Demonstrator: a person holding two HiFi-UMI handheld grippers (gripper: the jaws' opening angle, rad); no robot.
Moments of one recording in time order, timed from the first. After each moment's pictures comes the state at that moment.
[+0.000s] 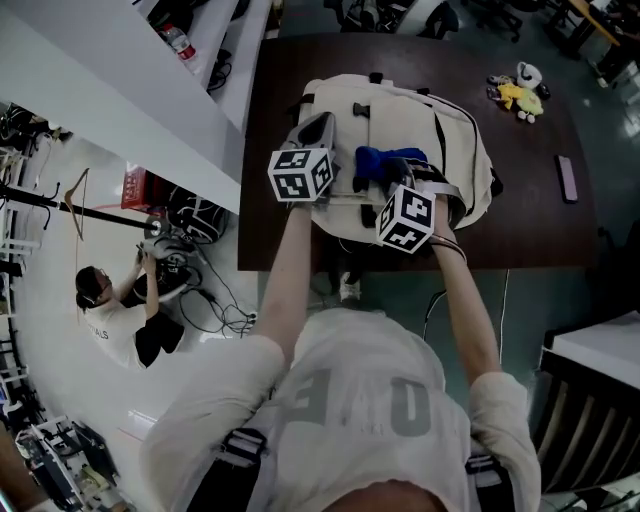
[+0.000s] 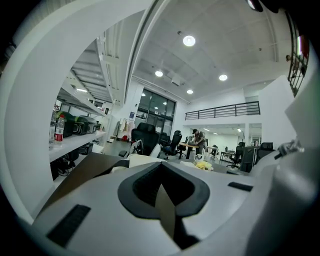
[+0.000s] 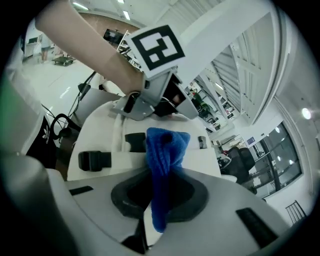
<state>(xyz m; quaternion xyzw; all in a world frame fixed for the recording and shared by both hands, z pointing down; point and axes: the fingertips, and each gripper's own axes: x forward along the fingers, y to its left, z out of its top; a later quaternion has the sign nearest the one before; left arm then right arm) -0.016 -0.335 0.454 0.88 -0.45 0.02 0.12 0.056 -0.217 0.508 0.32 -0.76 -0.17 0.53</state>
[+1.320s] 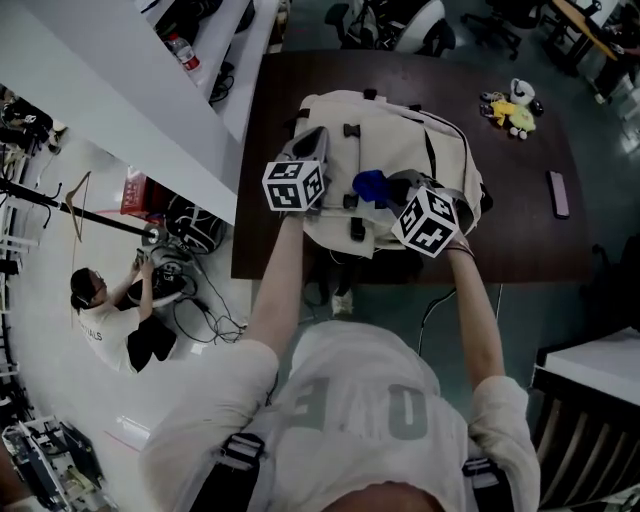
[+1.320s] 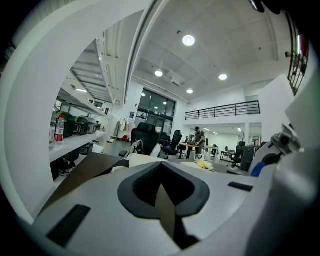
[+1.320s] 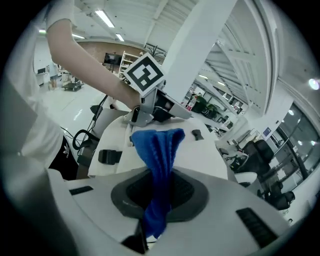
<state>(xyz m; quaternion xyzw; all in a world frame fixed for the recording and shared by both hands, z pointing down) -0.016 -0.333 0.458 0.88 -0.45 0.02 0.12 0.079 -0.200 0.493 0.27 -0.83 -0.10 0.47</state>
